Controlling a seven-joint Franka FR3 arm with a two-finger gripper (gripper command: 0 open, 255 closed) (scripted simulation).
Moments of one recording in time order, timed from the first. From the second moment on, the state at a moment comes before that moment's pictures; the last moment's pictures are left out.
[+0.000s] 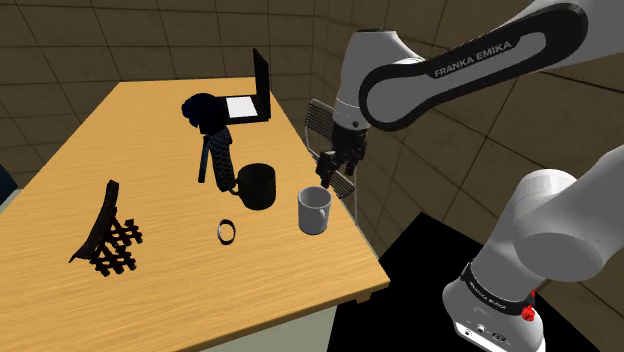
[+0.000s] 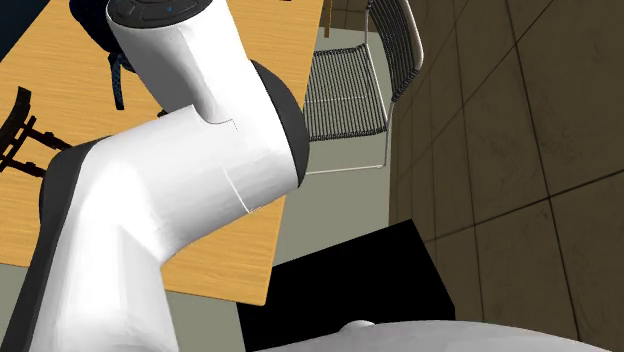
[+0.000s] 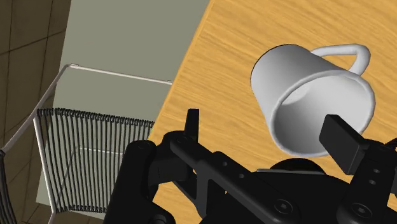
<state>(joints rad) 0.15 -0.44 0.12 -2.60 0.10 2.23 0.25</state>
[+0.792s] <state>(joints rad) 0.17 -0.27 0.15 -2.63 0.12 2.45 0.27</state>
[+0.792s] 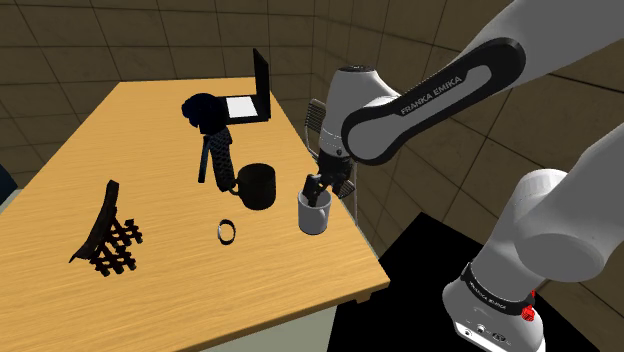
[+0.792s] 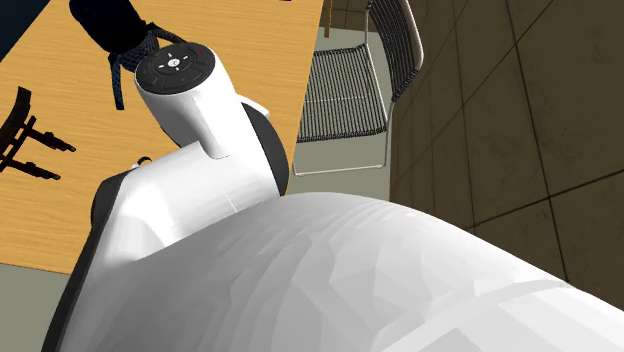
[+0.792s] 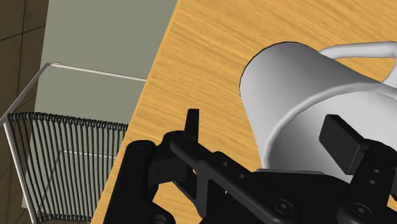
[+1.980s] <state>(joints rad) 0.17 -0.29 0.15 -2.62 0.12 2.42 0.27</state>
